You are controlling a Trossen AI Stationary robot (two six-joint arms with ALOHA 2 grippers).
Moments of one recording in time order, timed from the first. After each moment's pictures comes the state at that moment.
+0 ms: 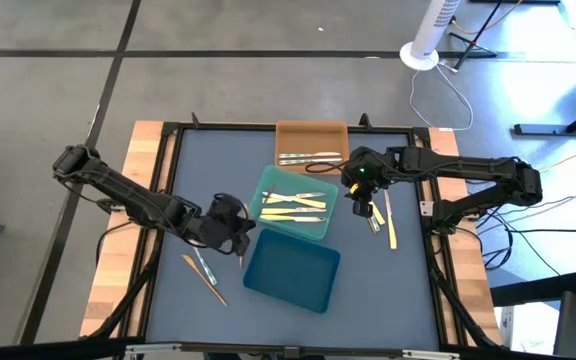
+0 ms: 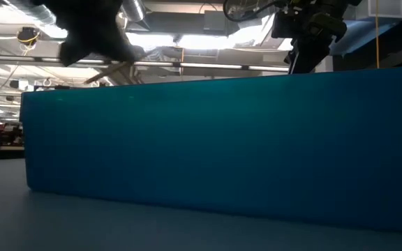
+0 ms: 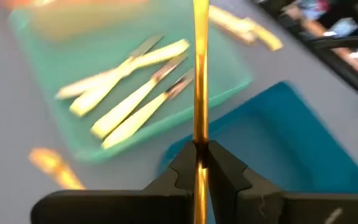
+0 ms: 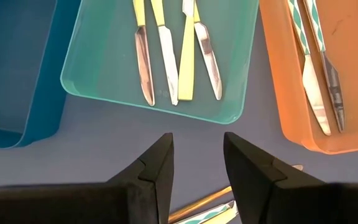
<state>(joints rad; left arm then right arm) -0.39 1.24 0.82 -0.36 -0.58 -0.99 -0.18 1.29 1.09 -0.86 -0.04 -0.08</state>
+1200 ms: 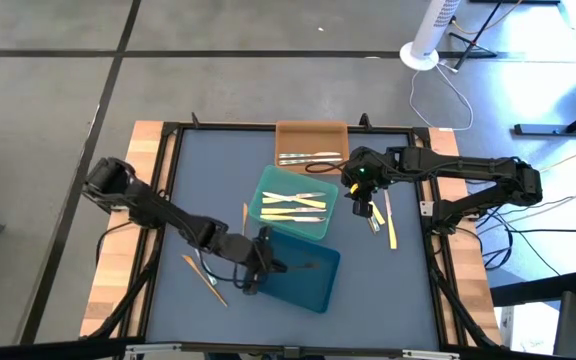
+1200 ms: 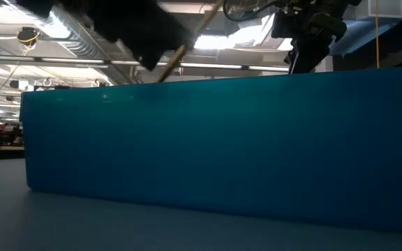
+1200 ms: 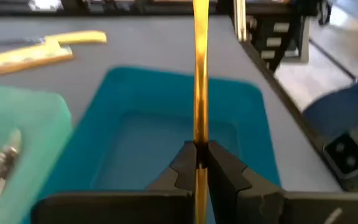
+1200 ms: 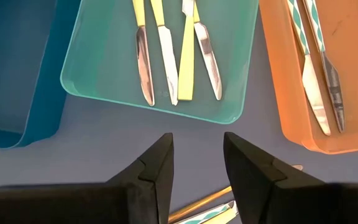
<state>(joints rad) -0.39 1.62 0.82 0.33 -0.15 -0.19 -0.18 1.29 1.09 -0.86 -0.04 -0.08</state>
